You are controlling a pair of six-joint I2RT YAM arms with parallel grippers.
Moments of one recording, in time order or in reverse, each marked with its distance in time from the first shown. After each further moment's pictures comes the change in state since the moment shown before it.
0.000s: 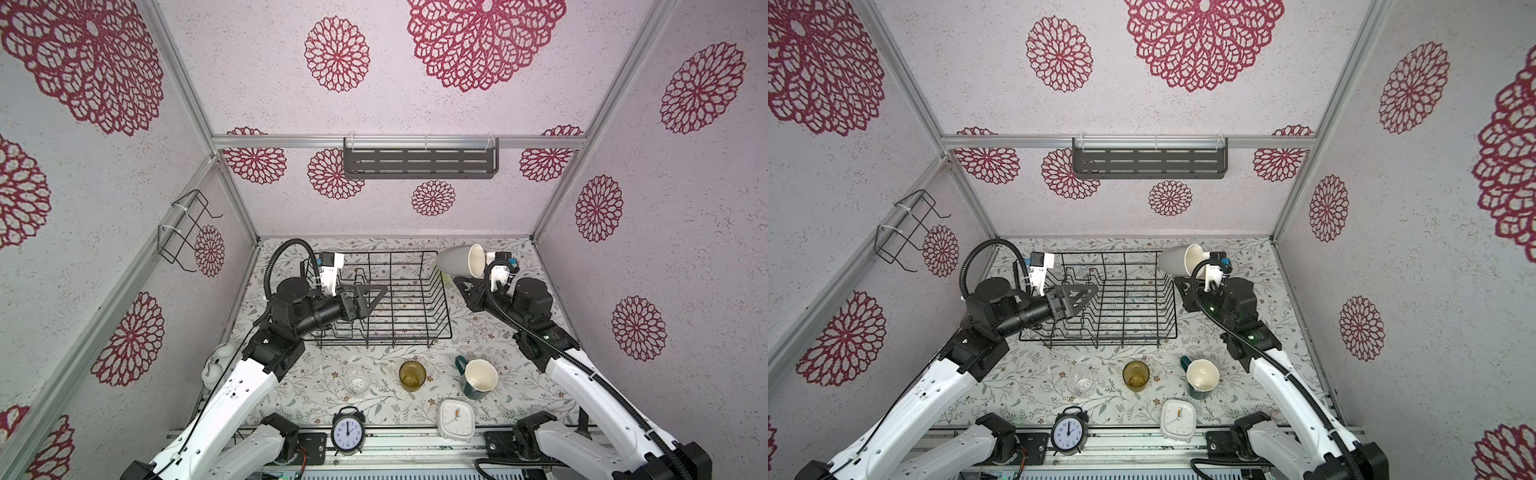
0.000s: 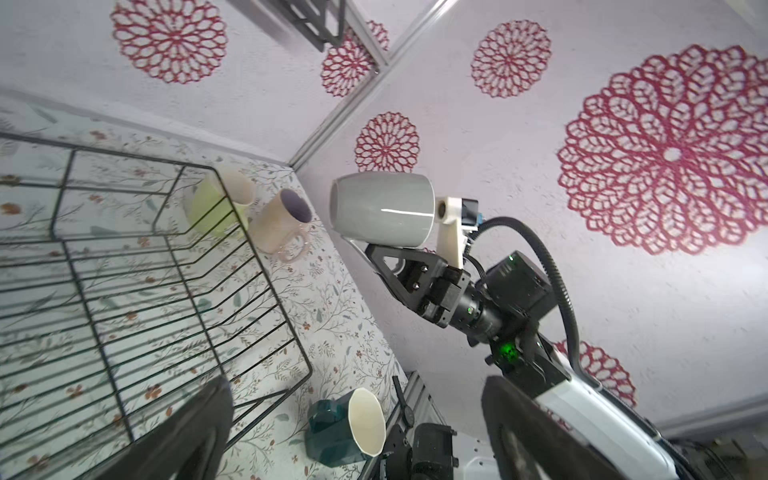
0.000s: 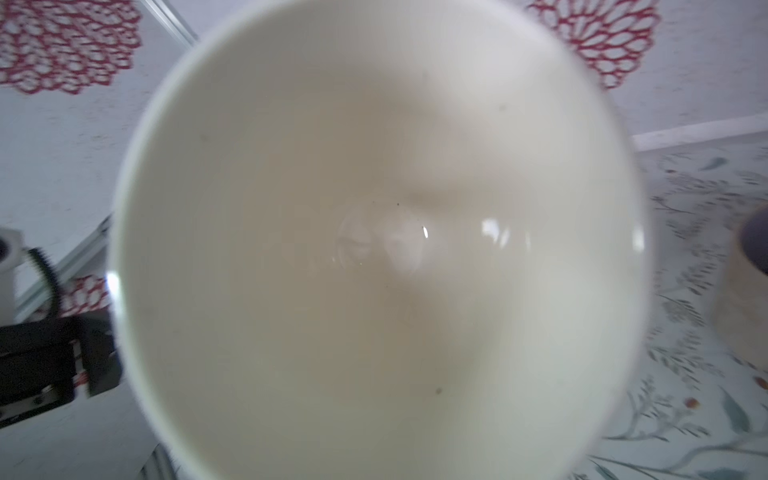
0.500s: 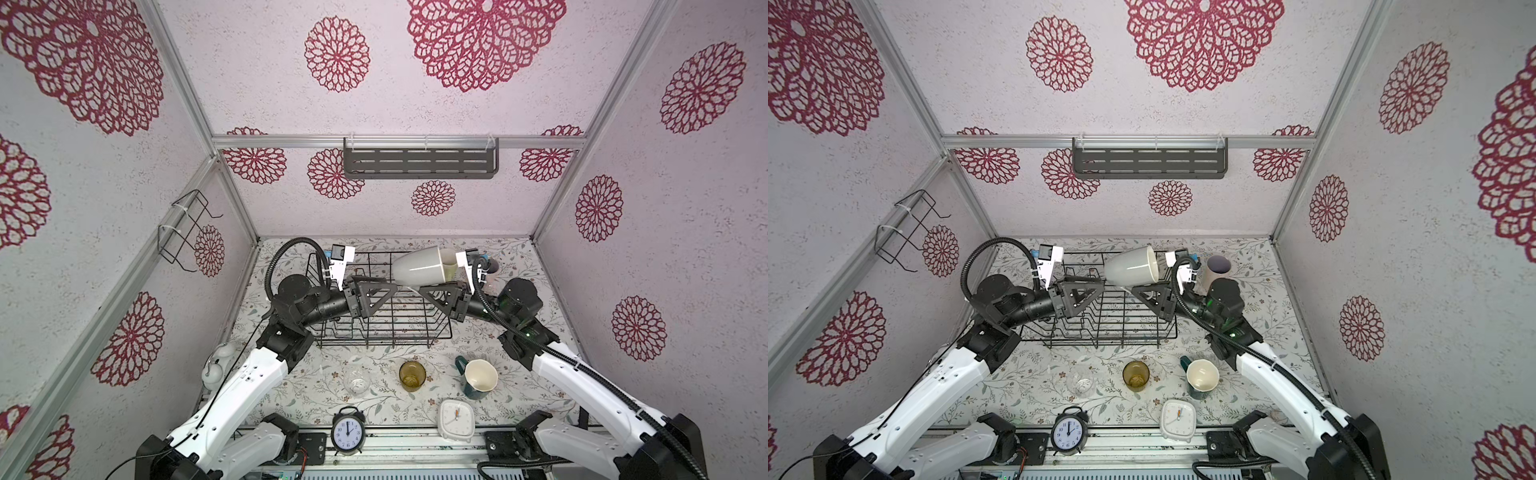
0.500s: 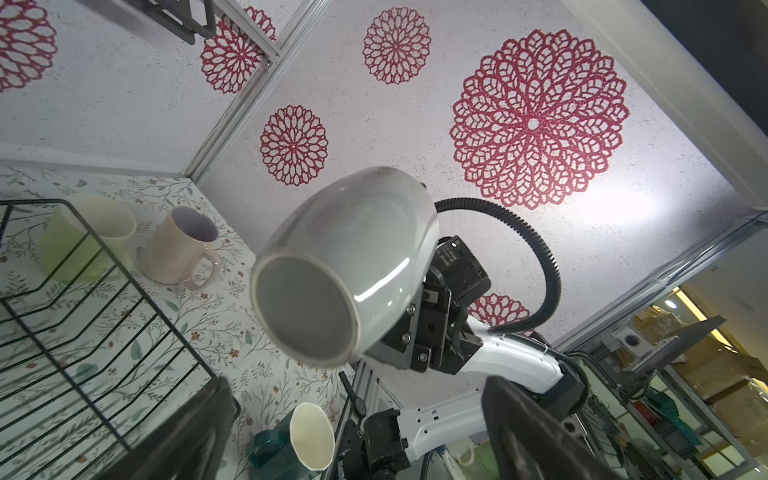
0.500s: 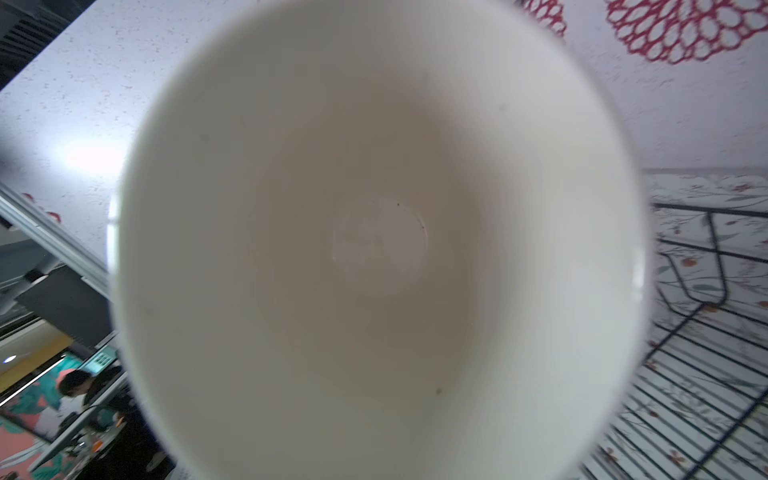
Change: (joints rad) left arm 0.005 0.087 -0.032 0.349 0.177 -0.111; right arm 0.187 0.103 0.012 0.394 -0.361 0.270
